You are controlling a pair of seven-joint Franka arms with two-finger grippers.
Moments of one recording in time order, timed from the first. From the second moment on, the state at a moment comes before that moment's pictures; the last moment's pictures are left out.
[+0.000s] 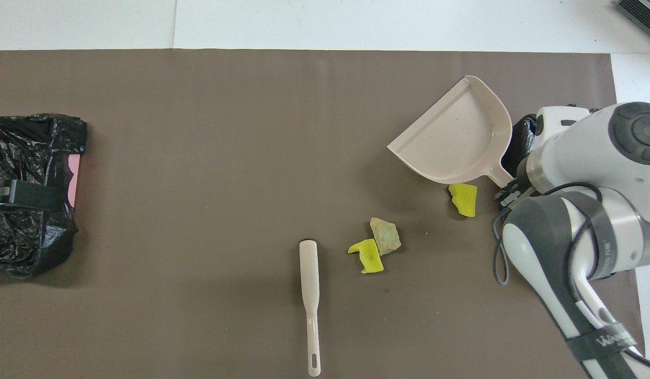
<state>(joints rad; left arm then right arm) -0.04 -0.12 -0.02 -1.62 -0.04 1.48 -0.02 -0.01 0.04 0.16 -1.93 -0.12 1.94 -0.40</state>
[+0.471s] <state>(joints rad) -0.04 -0.12 -0.02 -1.62 -0.04 1.48 -0.02 0.17 0.12 0.16 -1.87 0.01 1.93 0.11</state>
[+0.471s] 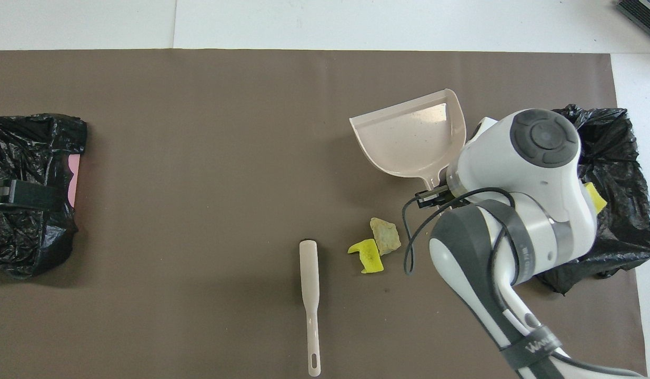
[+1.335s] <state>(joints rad) -0.04 -0.12 -0.02 -1.62 -0.04 1.48 -0.02 0.42 0.48 0.16 -1.51 0.08 1.91 0.59</state>
